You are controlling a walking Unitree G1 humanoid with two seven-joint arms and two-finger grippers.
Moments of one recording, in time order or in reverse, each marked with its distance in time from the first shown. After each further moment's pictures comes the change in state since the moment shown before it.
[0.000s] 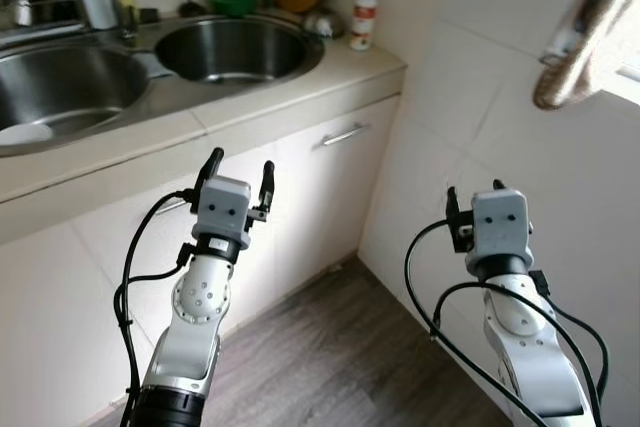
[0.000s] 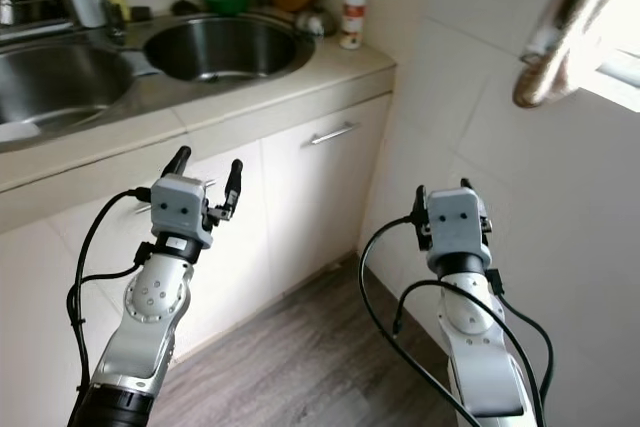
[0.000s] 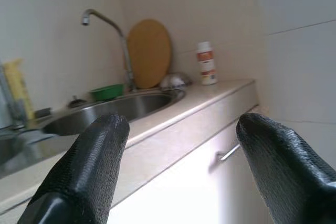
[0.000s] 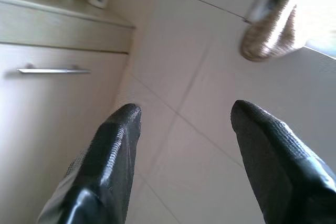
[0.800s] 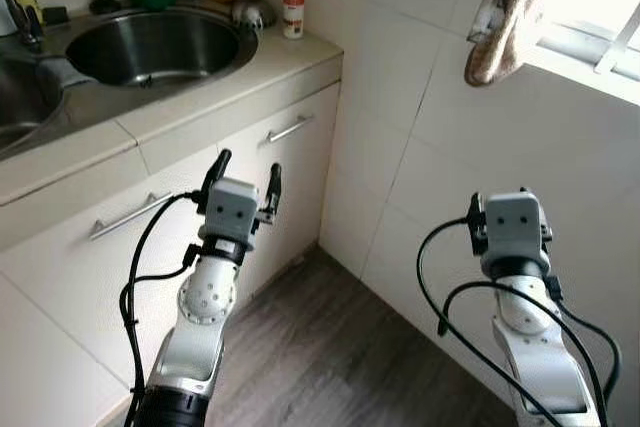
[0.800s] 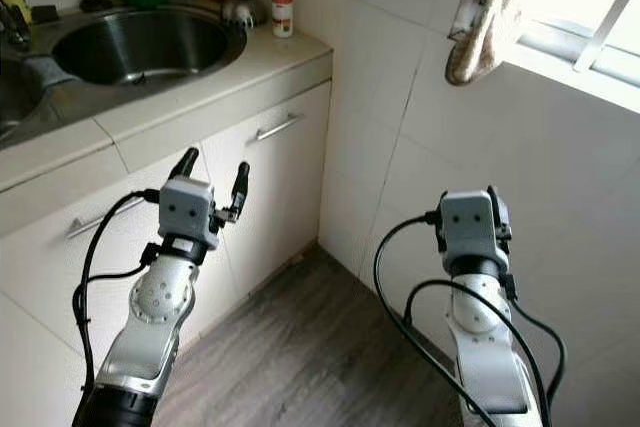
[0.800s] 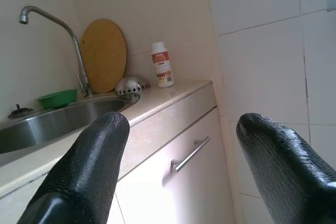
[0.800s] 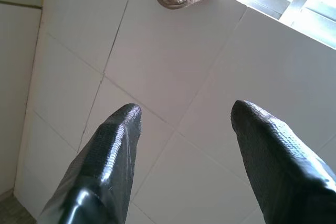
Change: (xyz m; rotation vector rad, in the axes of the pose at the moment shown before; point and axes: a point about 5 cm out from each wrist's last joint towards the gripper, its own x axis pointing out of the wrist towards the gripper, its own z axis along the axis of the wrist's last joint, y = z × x) left arm 0.000 -0.002 0.000 0.018 -0.001 -0.012; right arm 0.002 -0.012 -0.009 -0.053 0.063 -0.113
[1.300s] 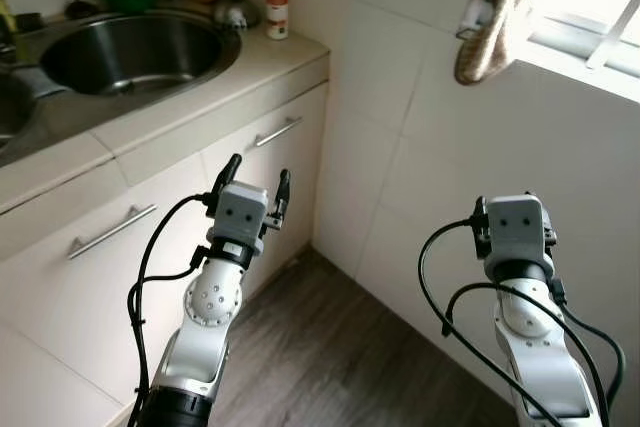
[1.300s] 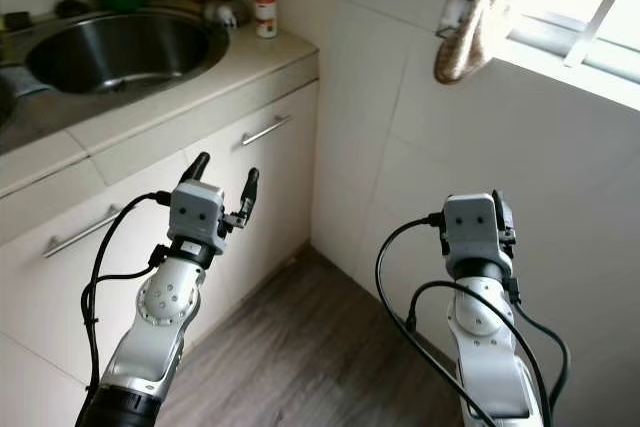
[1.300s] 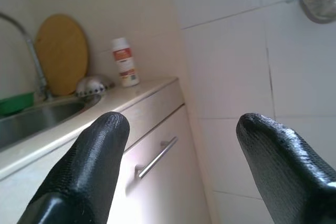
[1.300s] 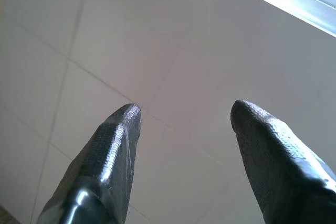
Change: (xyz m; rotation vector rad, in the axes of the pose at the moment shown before) left arm -0.001 -0.006 -0.006 0.003 0.026 -0.050; right arm -0.004 -0.001 -0.001 -0.004 0.027 -0.011
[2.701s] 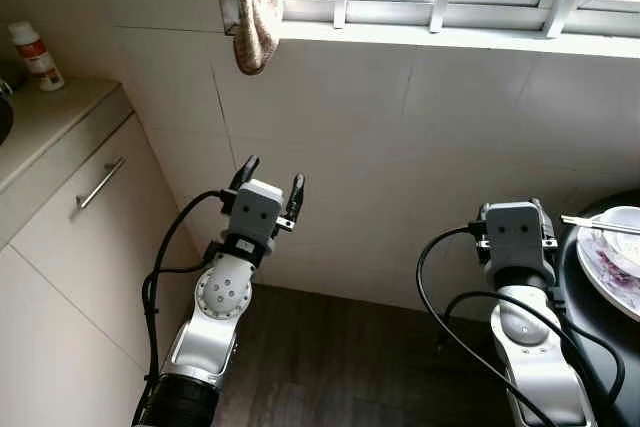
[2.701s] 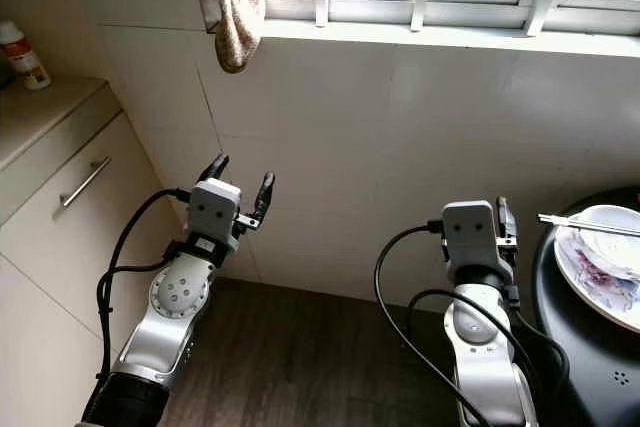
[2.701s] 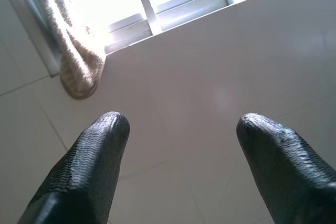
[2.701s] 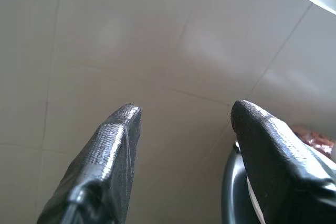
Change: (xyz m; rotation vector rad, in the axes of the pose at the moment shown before) left arm 0.014 -0.018 -0.001 -0.007 0.003 -0.111; right arm -0.010 -0.004 -0.013 -0.056 0.048 -0.058
